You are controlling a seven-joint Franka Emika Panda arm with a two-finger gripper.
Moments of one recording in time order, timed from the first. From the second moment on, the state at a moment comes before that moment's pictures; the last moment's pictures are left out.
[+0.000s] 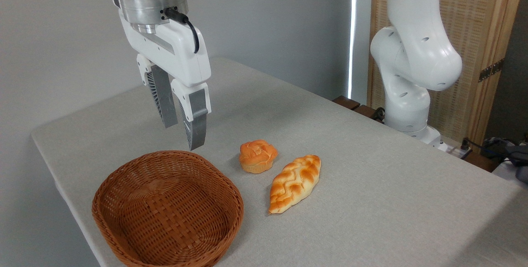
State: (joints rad) arm -0.25 0.14 0.23 -1.46 -0.09 1.66 0.76
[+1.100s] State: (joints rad) arm -0.25 0.13 0.26 -1.49 -0.09 1.60 0.76
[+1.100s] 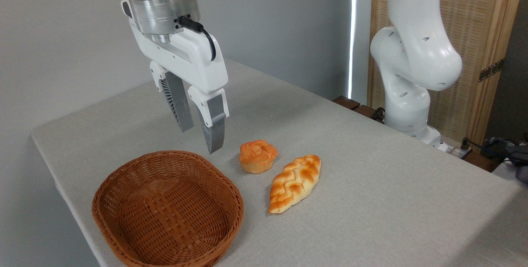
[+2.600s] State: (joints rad) arm -0.27 -0.19 0.05 -2.22 -0.03 1.86 0.76
